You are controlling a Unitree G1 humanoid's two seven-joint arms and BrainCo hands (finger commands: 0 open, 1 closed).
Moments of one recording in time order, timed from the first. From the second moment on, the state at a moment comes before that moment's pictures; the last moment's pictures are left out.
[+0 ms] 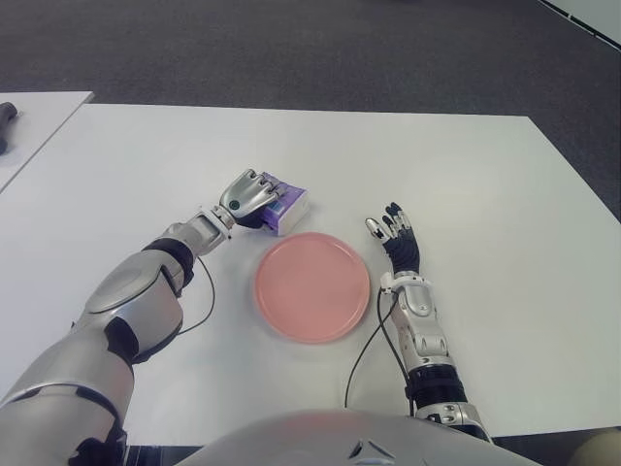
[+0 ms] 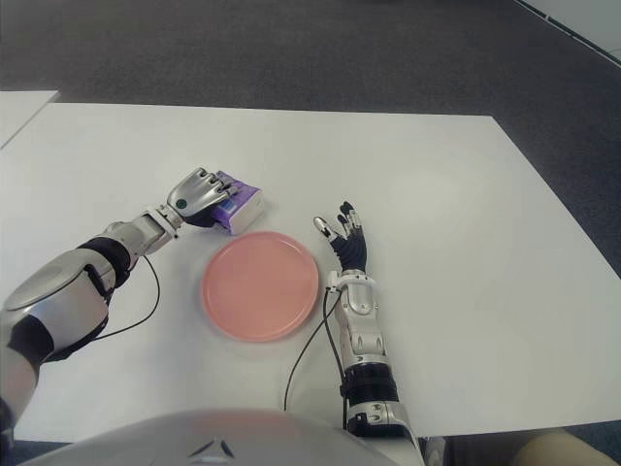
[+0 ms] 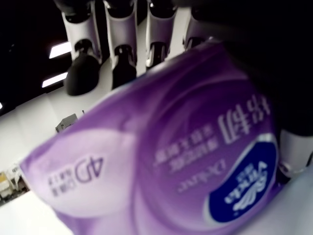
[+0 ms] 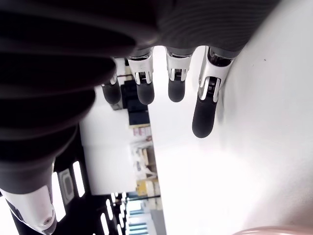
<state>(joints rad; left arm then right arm) -0.83 0.41 -0.99 1.33 1.04 -0.33 0.95 -0.07 0.06 -0.02 0.28 0.06 -0.06 -0.11</state>
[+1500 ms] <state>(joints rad) -0.91 0.53 -0.57 0.97 0.84 -0.76 0.86 -0.14 0.06 -0.04 0.37 0.06 -0.09 -0.11</state>
